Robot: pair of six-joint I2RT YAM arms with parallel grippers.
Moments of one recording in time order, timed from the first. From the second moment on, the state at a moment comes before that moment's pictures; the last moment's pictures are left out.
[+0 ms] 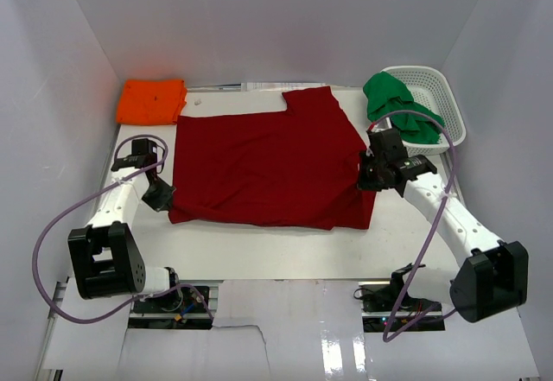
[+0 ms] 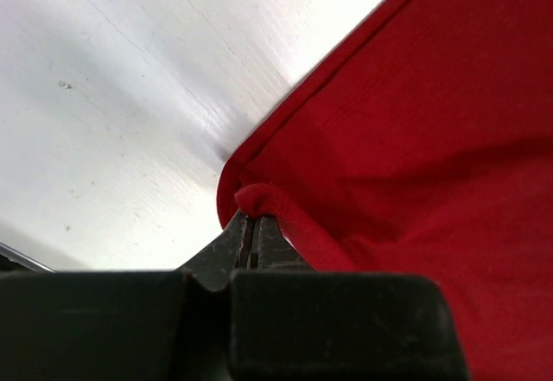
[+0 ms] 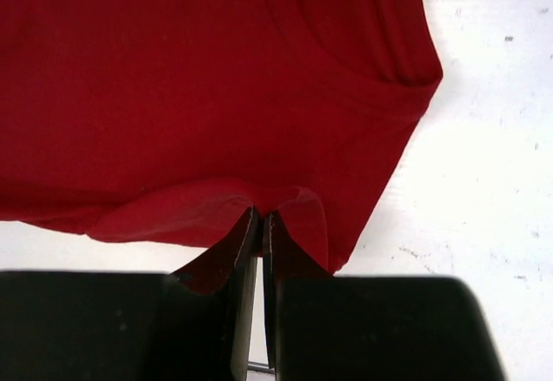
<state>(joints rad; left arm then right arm) 0.12 1.34 0.94 -0.91 -0.16 -0.76 0.36 1.20 0.97 -0.72 0.00 0.36</state>
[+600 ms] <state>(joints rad) 0.12 1.46 0.96 -0.83 -0.19 -0.79 0.36 1.45 1.23 -0.67 -0.04 0.25</state>
